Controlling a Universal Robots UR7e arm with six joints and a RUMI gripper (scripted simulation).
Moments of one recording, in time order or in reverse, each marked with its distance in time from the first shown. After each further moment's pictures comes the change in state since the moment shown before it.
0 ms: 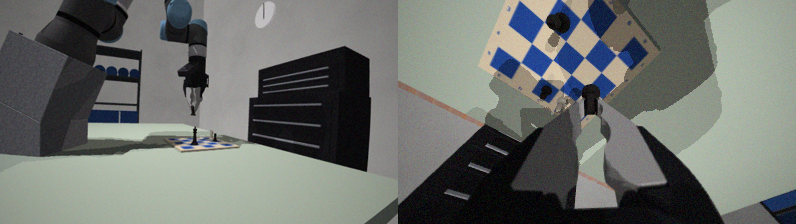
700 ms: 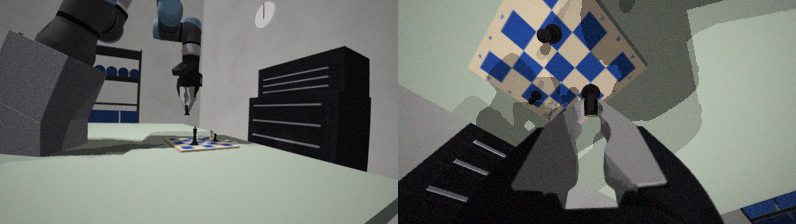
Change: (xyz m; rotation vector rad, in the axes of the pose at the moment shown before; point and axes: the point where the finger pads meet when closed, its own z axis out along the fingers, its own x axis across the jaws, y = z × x) arm 0.018 -0.019 0.000 -0.001 -0.001 -0.073
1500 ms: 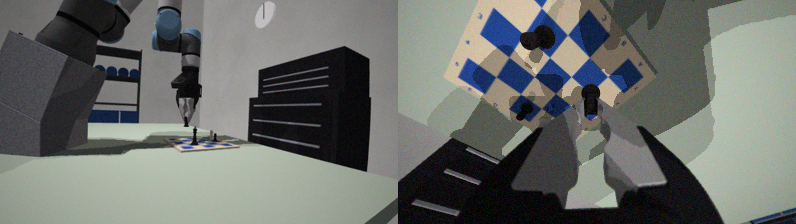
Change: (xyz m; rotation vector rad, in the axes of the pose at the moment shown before) arm 0.000 -0.001 0.046 0.001 0.002 0.000
